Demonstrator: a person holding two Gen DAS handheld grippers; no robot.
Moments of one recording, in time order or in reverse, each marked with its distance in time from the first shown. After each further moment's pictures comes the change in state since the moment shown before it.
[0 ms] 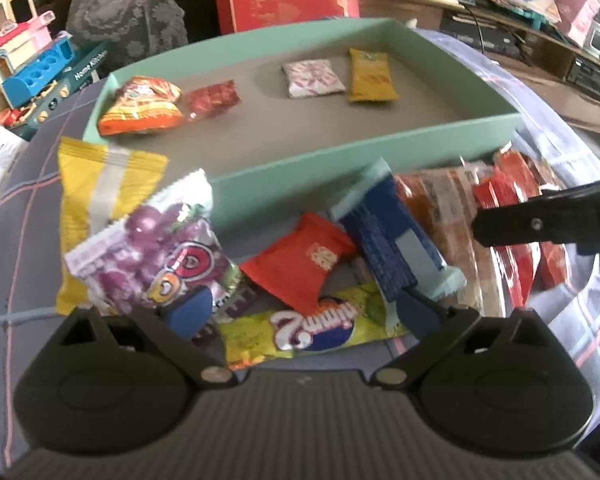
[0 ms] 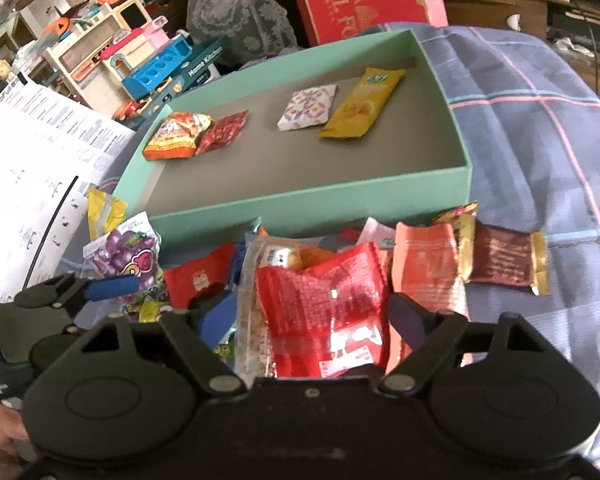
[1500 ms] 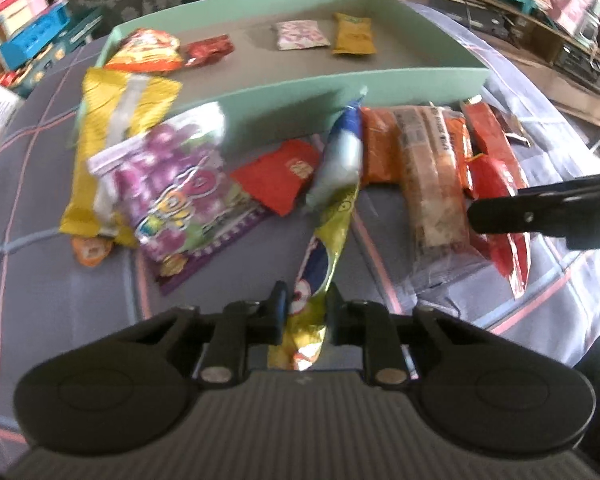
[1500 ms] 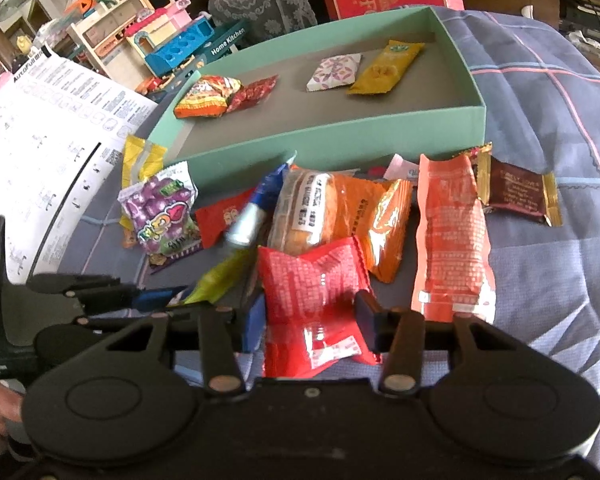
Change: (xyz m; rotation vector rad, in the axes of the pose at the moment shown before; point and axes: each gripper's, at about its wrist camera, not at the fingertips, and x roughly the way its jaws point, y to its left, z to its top) left arm -0.032 0.003 -0.044 -0.044 0.080 -0.055; right arm -0.025 0.008 -0.037 -0.035 0.037 0.046
